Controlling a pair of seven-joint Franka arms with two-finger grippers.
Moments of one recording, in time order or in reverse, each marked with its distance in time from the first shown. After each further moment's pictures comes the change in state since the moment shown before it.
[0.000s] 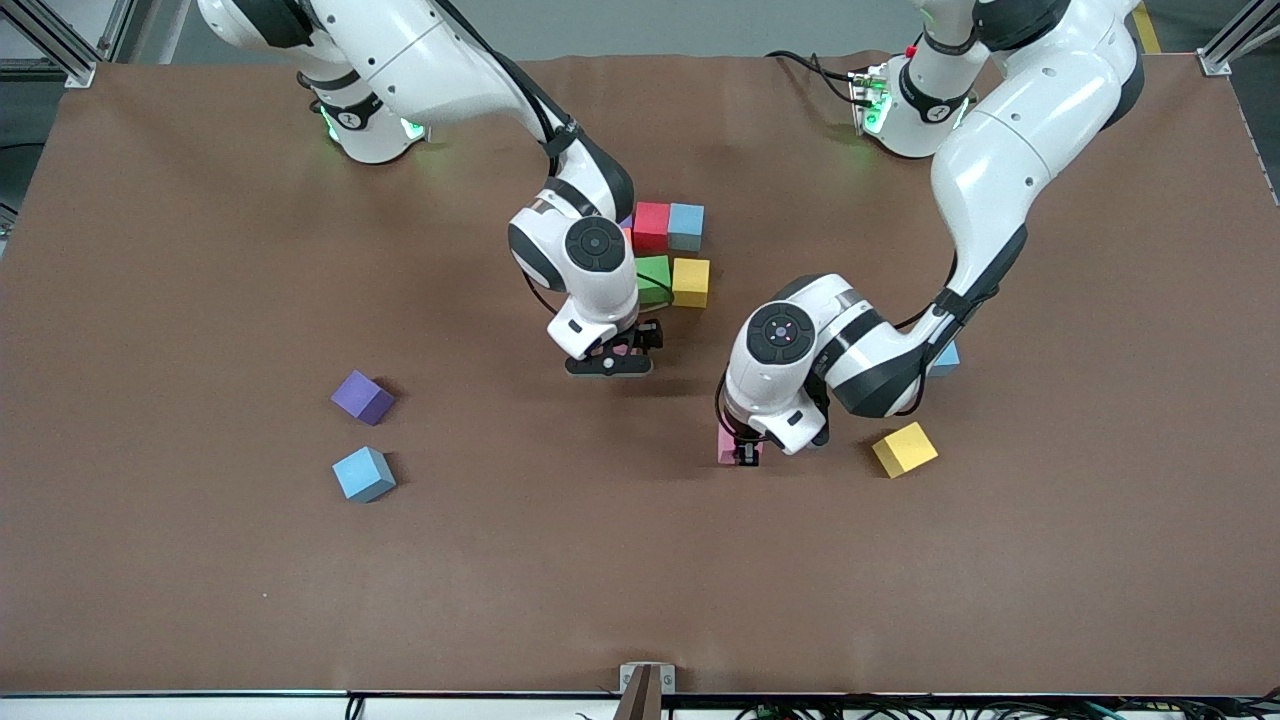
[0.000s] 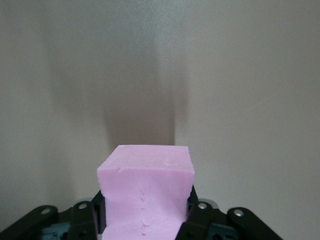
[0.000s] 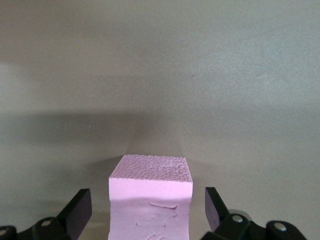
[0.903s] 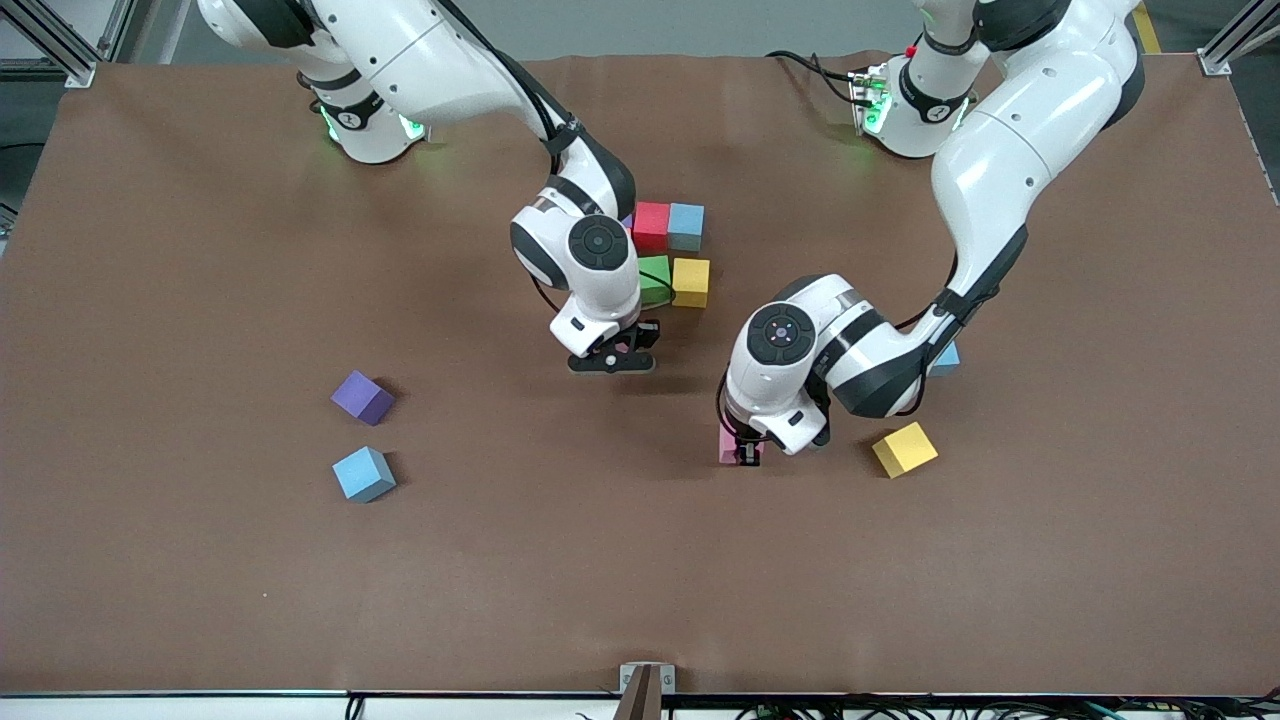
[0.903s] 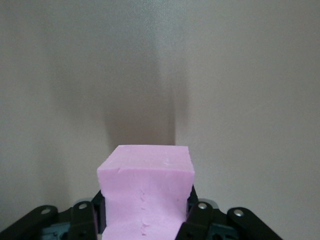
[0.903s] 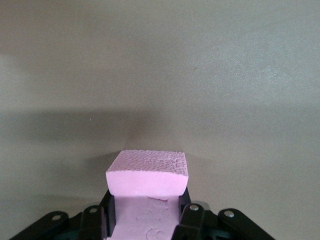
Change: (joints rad) left arm 0.004 0.000 0.001 -0.001 0.004 -0.003 0.001; right arm 0.001 0.000 0.007 -0.003 0.000 -0.011 0.003
